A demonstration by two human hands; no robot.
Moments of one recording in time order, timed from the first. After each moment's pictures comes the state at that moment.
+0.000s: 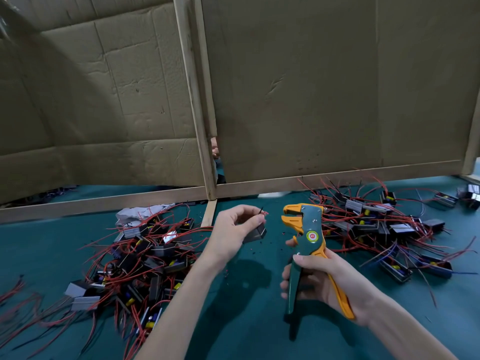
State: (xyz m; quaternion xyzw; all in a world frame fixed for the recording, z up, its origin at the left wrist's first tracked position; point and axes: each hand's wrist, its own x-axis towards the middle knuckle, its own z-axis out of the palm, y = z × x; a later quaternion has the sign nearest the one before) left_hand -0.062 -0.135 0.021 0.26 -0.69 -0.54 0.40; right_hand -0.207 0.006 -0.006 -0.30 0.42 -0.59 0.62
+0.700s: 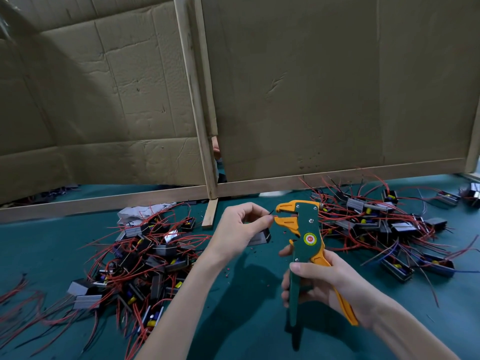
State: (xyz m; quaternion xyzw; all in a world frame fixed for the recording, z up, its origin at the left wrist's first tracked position) left_hand -0.061 -0.129 0.029 0.25 -0.76 -0.48 0.37; right_hand -0.203 0.009 -0.005 -0.39 0.43 -0.56 0.59
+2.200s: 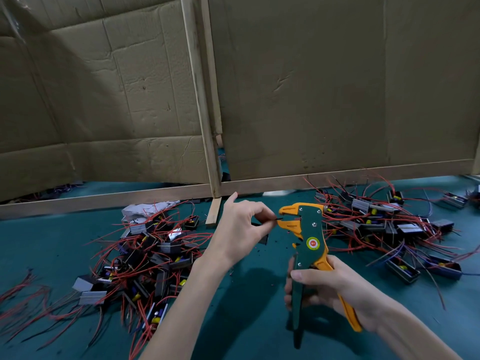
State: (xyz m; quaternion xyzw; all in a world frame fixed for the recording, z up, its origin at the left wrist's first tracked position) left_hand -0.056 -0.126 0.036 0.24 -0.86 -0.18 0.41; right_hand -0.201 0.009 -0.007 -0.40 0.46 -0.53 0.59
